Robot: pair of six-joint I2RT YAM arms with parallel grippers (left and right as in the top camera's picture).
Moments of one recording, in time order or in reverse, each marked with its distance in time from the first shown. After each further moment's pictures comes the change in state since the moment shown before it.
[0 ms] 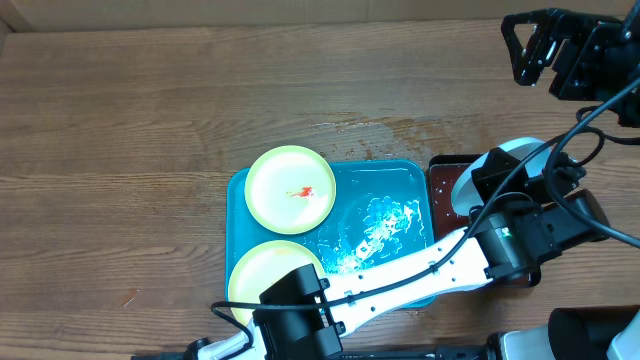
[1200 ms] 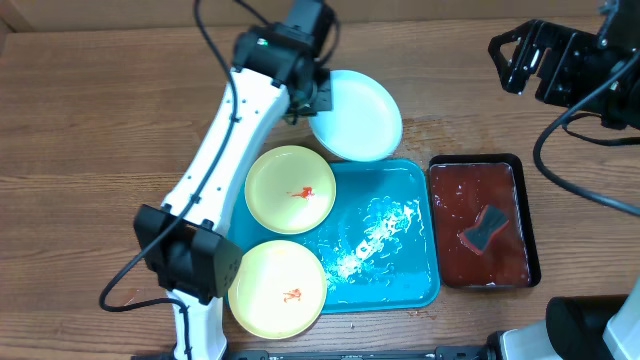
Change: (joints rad) left arm 0.827 -0.163 0.019 -0.584 0.963 -0.704; right arm 0.000 0.045 -0.020 -0.119 -0.007 0.057
